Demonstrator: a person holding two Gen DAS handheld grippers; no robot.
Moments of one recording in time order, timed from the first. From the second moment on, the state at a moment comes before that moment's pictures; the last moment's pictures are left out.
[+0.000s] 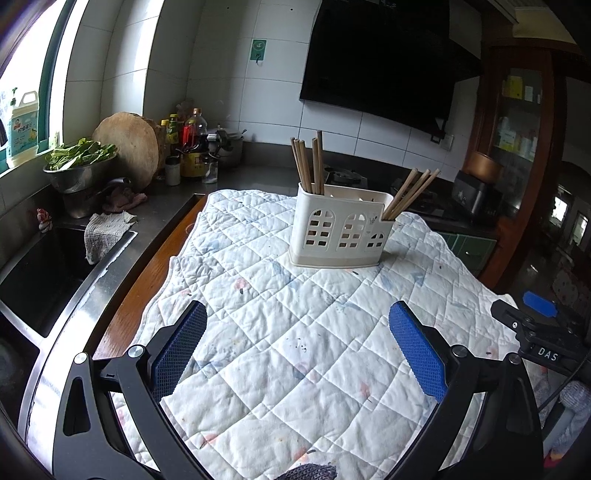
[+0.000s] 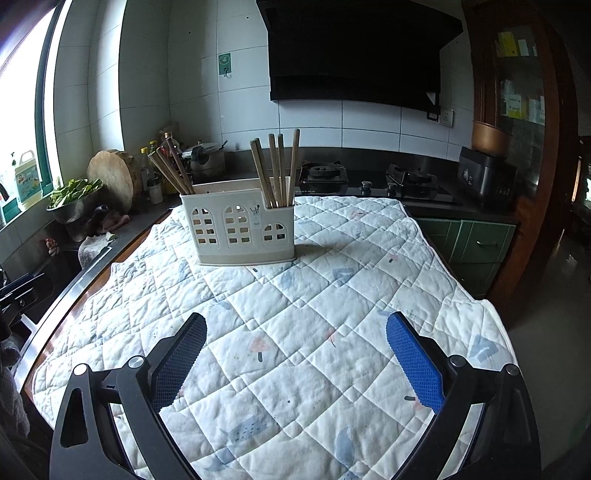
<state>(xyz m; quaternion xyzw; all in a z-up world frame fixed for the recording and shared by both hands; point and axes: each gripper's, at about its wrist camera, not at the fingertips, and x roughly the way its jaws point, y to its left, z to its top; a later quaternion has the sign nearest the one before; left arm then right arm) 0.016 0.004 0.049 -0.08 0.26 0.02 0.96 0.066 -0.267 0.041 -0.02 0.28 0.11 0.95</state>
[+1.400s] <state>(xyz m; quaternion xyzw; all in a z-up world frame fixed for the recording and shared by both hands) 0.023 -0.017 0.030 -0.05 0.30 0.00 0.95 0.063 -0.268 0.035 -0.04 0.29 0.09 0.95</state>
